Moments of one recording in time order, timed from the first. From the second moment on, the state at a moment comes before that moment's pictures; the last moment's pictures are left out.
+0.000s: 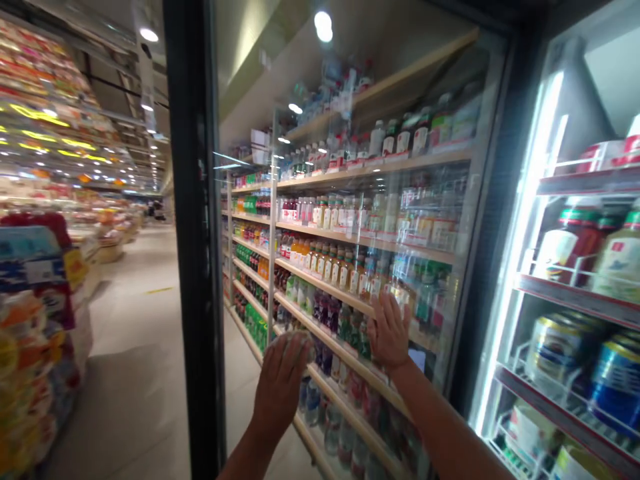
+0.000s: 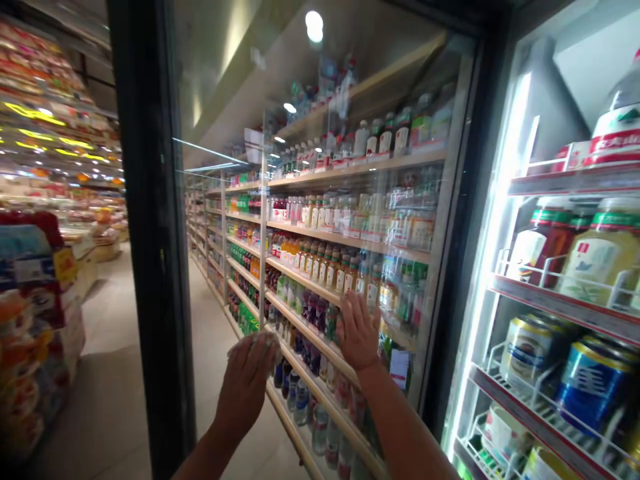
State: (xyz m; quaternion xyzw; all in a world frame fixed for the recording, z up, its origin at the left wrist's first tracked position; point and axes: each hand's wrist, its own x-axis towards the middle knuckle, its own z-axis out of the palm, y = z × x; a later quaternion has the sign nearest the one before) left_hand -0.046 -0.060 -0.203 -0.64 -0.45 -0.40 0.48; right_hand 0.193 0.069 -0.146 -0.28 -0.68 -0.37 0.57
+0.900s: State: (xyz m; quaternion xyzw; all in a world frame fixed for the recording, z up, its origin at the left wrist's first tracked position) left_hand 0.012 -0.035 -0.174 -0.71 -0.40 -0.29 0.50; right_hand 0.195 0.070 -0.147 -0.30 -0.64 -0.34 0.62
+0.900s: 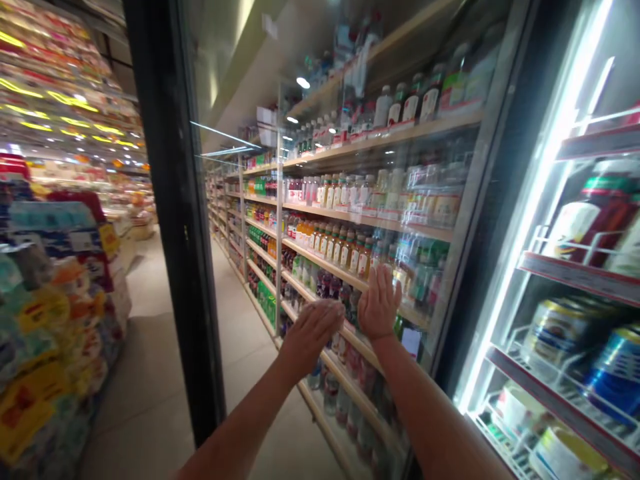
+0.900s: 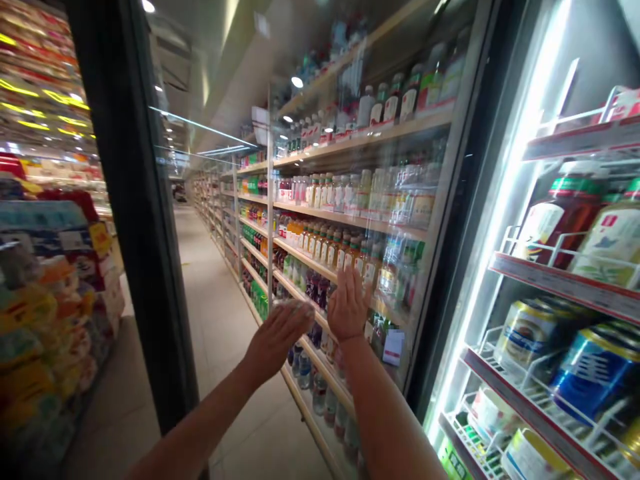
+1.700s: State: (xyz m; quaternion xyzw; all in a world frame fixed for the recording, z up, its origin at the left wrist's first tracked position) left_hand -0.028 -0.074 -0.151 -0.54 -0.52 -0.42 0.51; right_hand 0.196 0.067 -0.150 -0.30 -0.63 -0.35 0.63
